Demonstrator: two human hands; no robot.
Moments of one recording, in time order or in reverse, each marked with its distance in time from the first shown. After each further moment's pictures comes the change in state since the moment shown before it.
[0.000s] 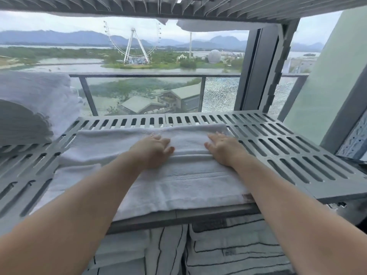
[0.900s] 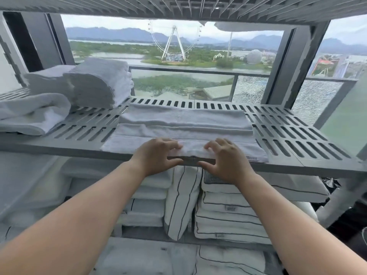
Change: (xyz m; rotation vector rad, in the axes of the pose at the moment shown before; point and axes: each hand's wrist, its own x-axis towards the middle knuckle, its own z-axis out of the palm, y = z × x) left_hand -0.213 0.028 0.025 -0.096 0.310 0.060; right_hand -0.189 -0.049 0.023 -0.015 0.306 -0.519
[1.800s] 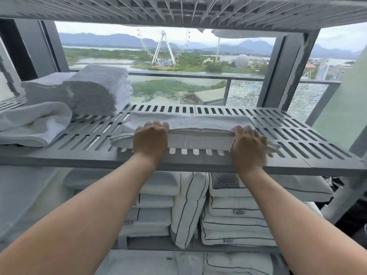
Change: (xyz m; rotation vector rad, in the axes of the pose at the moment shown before) left_hand 0.026 -0.025 -0.026 0.475 0.344 -0.217; right_hand 0.028 -0.009 -0.007 -0.234 0.386 0.467
